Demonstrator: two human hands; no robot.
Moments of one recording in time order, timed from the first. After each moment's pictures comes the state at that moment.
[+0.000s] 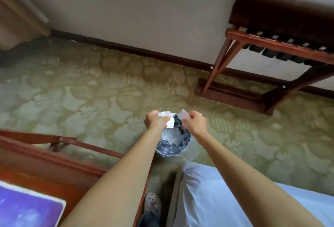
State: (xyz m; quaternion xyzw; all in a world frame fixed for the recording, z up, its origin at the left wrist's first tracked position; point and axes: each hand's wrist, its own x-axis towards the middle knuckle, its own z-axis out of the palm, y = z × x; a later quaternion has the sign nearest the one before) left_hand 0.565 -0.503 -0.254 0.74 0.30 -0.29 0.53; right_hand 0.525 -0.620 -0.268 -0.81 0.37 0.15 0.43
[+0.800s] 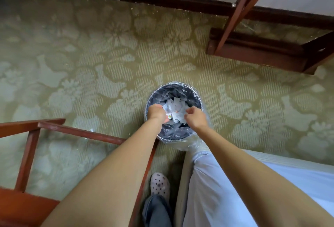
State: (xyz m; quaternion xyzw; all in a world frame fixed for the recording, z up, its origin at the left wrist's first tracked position) left_hand 0.573 -0.524 -0.453 0.71 0.39 -0.39 0.44; right_hand 0.517 -0.627 -0.476 -0.73 0.41 0.32 0.45
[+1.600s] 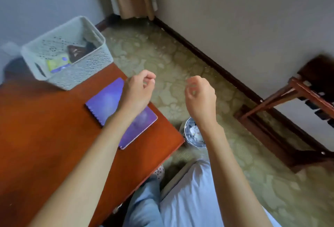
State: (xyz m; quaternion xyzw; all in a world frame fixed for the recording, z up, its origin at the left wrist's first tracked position) left_hand 0.455 -0.305 0.023 0.89 0.21 0.01 0.41; right_hand 0.474 -0.451 0.010 -0.92 -0.01 0.04 0.39
